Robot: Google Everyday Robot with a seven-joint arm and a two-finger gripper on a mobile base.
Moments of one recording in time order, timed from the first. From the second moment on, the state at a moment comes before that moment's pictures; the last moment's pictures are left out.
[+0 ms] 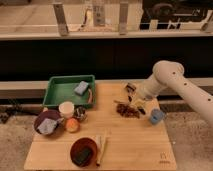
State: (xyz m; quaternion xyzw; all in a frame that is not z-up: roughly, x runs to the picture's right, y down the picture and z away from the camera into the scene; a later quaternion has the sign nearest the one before) arm 0.143 0.066 0.737 -0.31 -0.17 0.11 0.93
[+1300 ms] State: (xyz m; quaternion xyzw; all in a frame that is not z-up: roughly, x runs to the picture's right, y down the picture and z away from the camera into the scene) arm -0.181 0.088 0.641 -0.27 -0.29 -0.22 0.89
